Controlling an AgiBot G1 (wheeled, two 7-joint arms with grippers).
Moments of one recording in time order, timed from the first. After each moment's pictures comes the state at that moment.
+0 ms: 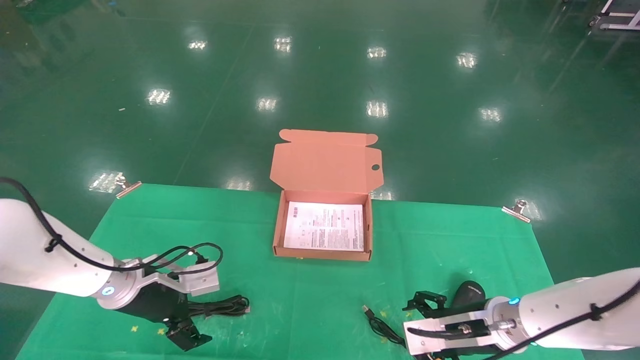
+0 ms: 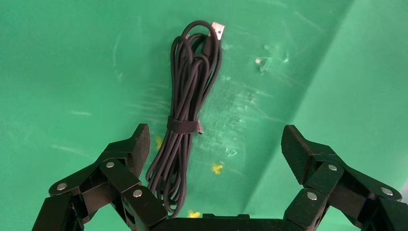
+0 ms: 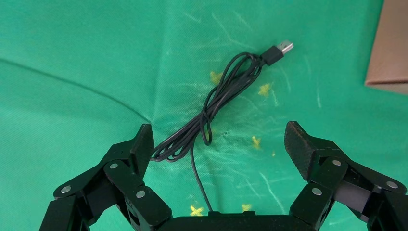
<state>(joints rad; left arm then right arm) -1.51 1.04 1.01 -0.71 1.80 1.21 -0.37 1.27 -0.93 -0.78 1.09 -1.89 -1.19 -0.02</state>
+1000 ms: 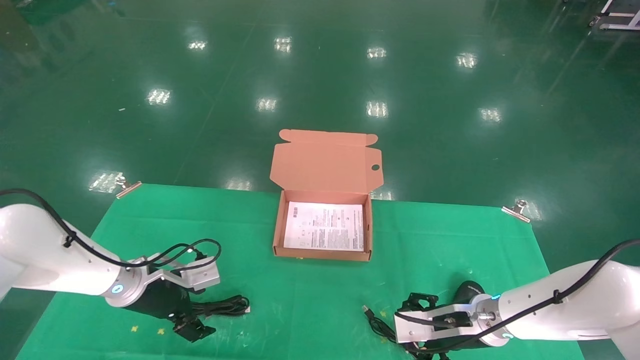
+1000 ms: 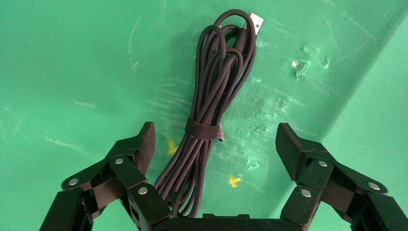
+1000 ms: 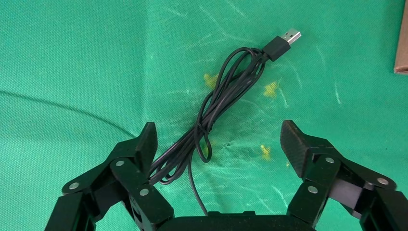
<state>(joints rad) -1.53 1.16 0.98 -0.37 1.76 1.11 -0.22 1.30 -1.04 -0.79 0.83 -1.90 -1.13 -0.08</state>
